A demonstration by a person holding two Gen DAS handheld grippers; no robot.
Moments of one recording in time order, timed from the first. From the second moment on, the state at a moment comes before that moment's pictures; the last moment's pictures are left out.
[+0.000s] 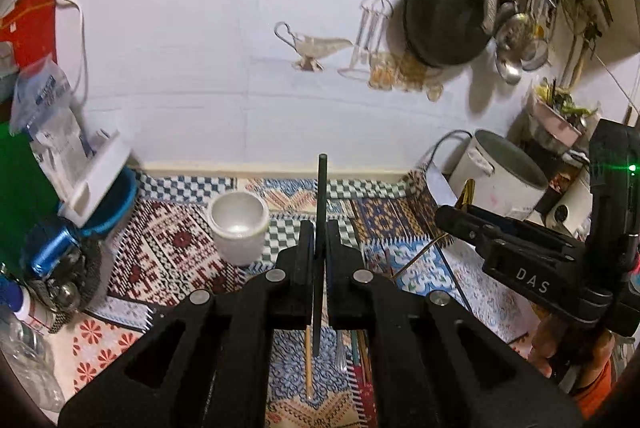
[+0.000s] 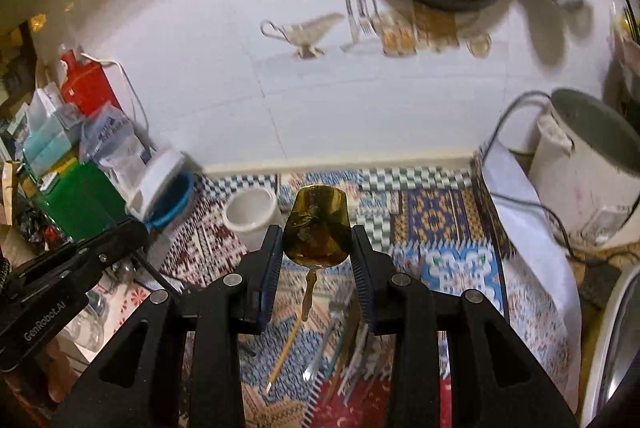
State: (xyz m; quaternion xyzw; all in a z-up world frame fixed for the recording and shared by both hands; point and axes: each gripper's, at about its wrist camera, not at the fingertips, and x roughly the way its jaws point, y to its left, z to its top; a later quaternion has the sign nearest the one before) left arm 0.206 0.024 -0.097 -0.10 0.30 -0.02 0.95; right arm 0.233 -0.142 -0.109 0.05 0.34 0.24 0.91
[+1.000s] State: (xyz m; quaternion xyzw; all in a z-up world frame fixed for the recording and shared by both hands) left arm 0.282 0.098 -0.050 -0.11 0.22 0.09 0.96; right arm 0.332 -0.054 -0.084 0.03 0.30 0.35 0.89
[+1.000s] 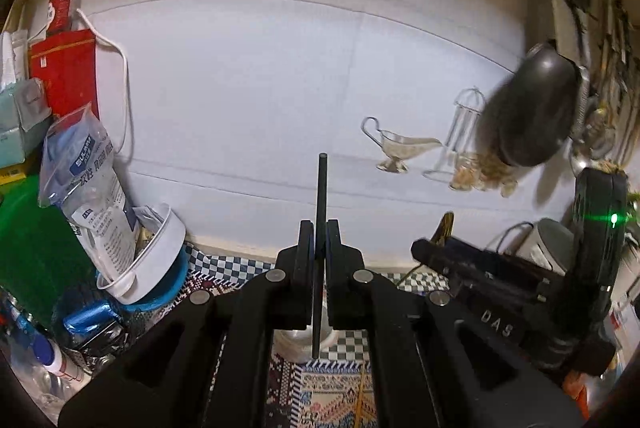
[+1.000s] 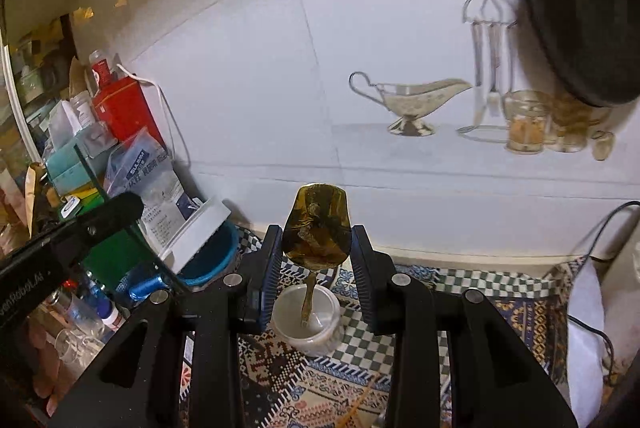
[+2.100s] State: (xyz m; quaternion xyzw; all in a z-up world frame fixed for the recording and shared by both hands) left arm 0.374 0.140 -0.174 -0.16 0.39 0.14 0.90; right arm 0.379 0.004 -0.188 -0.02 0.44 0.35 0.82
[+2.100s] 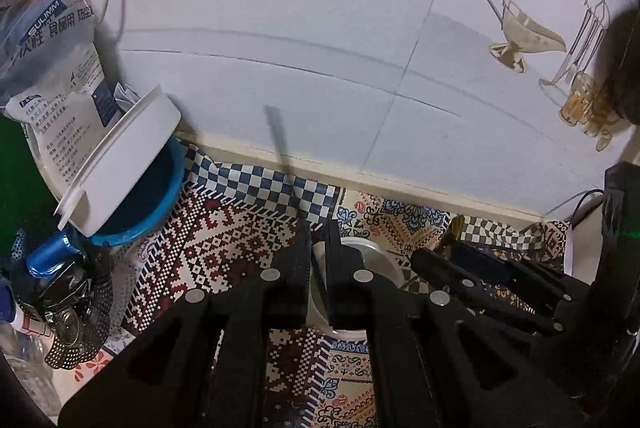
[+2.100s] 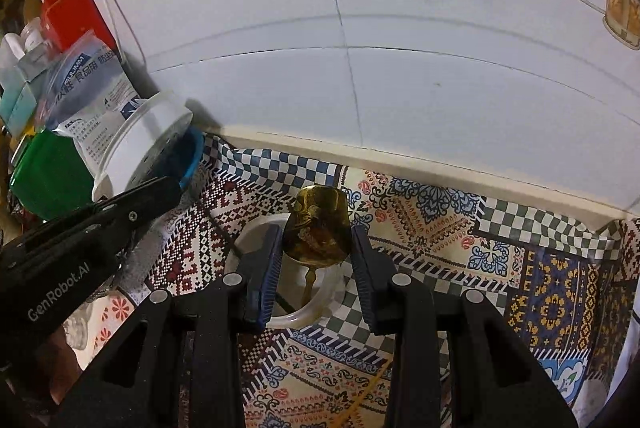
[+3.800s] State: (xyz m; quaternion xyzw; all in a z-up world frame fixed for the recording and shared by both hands) left arm 0.254 -0.016 -0.168 -0.03 0.41 0.00 0.91; right arm 0.260 -0.196 -0.162 0.01 0.41 0.19 0.89
